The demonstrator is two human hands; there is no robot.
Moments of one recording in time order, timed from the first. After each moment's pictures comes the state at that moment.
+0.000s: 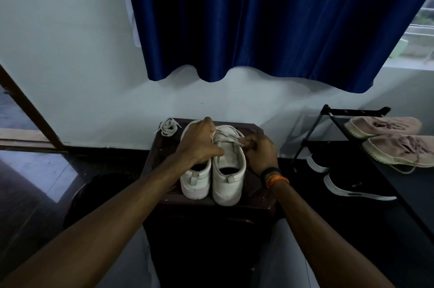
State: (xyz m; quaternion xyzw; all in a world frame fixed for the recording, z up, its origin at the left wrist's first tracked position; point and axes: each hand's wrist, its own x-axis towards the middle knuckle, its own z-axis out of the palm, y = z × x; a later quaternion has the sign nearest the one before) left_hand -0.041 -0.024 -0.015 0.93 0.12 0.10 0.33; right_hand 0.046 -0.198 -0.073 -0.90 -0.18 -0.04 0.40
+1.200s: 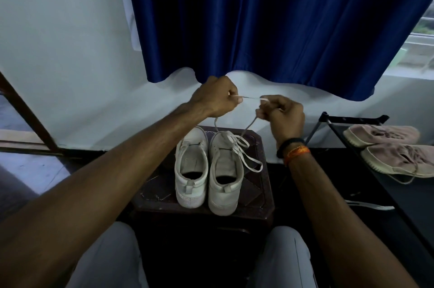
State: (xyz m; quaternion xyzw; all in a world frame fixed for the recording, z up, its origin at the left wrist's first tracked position) left_hand 0.026 -0.025 0.082 0.96 0.02 0.12 0.26; right_hand 0.068 -0.204 0.038 -0.74 -0.10 -0.08 0.66
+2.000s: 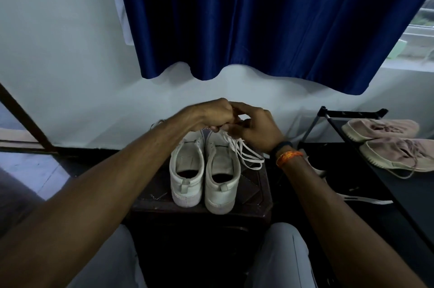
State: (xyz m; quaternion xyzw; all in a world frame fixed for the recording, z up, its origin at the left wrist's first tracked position) left_hand 0.026 -0.036 0.055 0.86 0.04 -0.16 0.48; right_hand 0.065 -0.195 0.019 -0.83 -0.37 0.04 0.41
